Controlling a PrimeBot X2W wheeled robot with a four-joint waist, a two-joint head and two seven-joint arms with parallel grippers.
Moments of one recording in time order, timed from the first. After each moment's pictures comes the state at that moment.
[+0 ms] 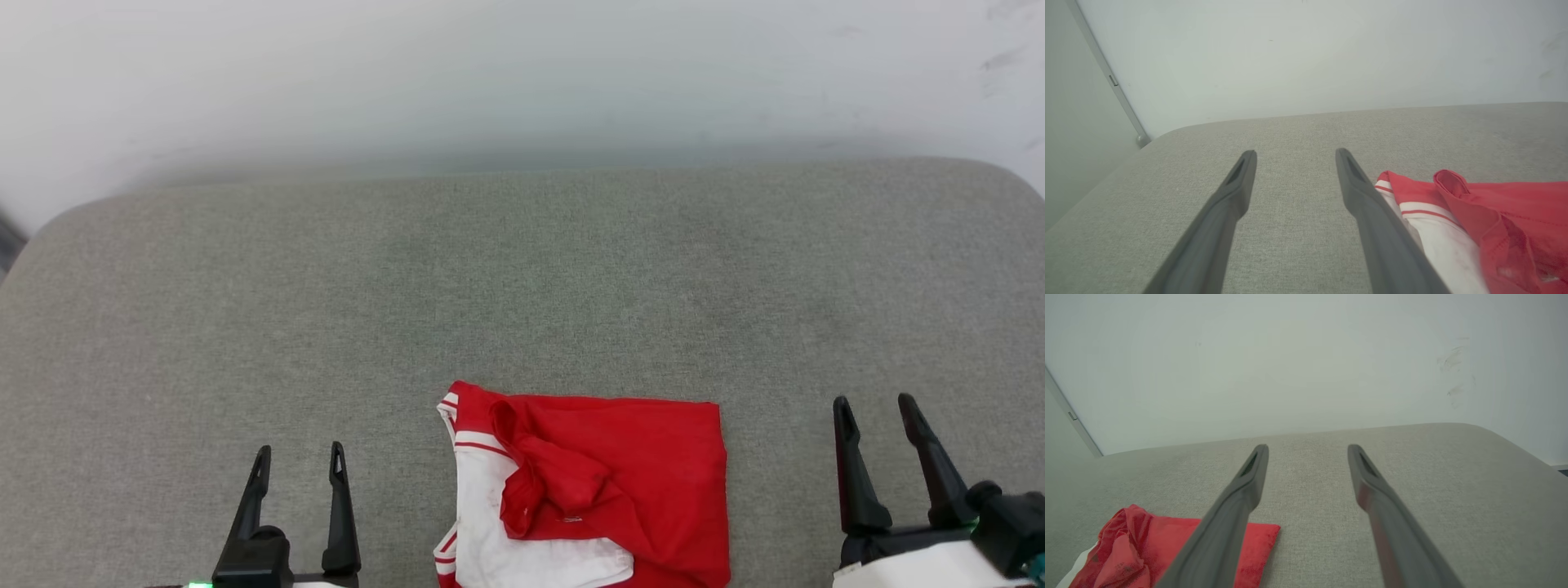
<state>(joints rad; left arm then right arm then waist) 0.16 0.06 -0.08 -0.04 -0.02 0.14 -0.26 0.08 -0.09 -0.01 0.02 0.21 0.13 -0.26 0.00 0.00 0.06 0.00</state>
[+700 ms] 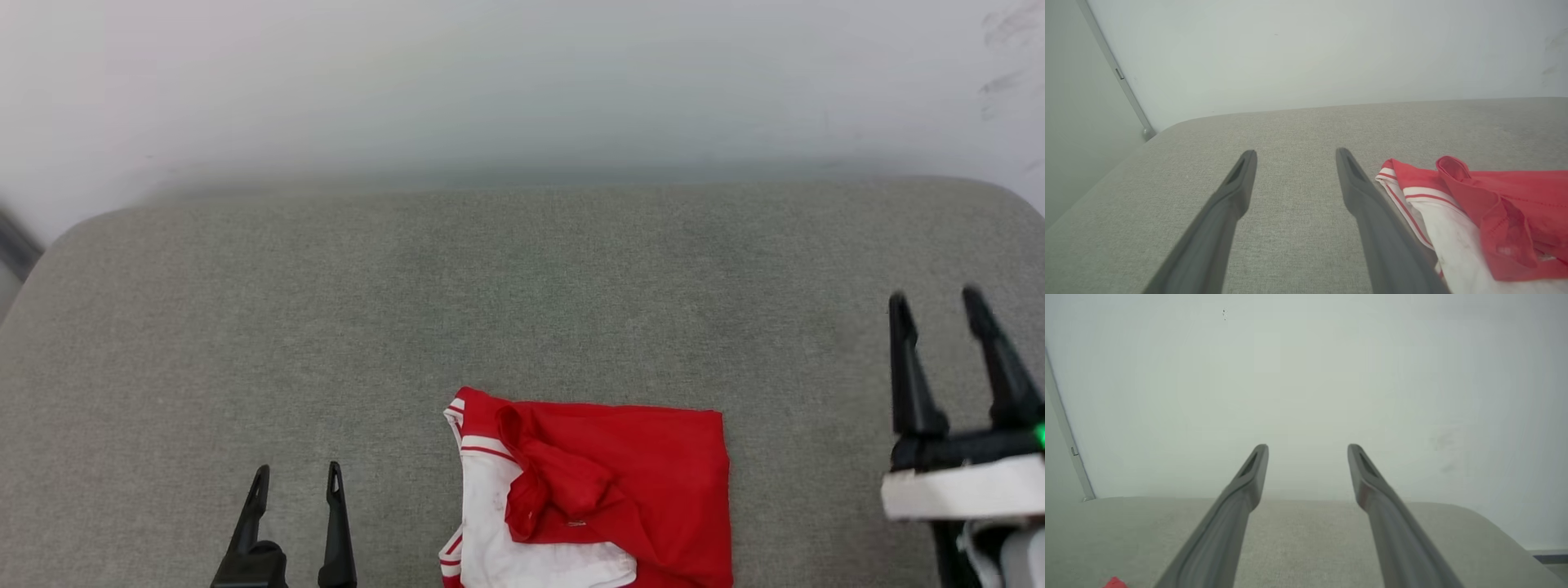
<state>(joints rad) 0.19 0.06 -0.06 -0.02 -0.02 0.12 -0.26 -0.03 -0.14 -0.04 -0.04 0.22 0.13 -0.26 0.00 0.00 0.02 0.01</state>
